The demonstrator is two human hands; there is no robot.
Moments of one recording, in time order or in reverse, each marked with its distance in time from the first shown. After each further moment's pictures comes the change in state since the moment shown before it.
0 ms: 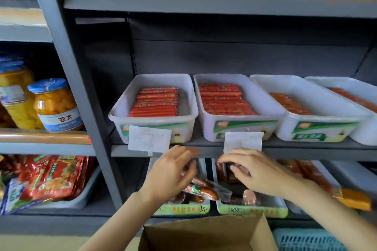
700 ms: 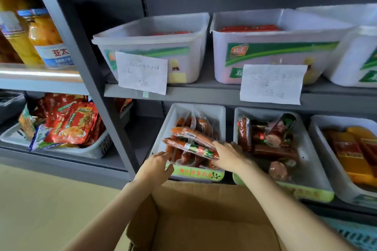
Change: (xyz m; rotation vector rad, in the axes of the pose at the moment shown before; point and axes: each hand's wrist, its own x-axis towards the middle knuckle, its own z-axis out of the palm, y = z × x) left_hand -0.110 -0.074 0.126 0.304 -0.481 -0.758; right_hand 0.057 0.087 0.227 -0.021 -0.286 0.339
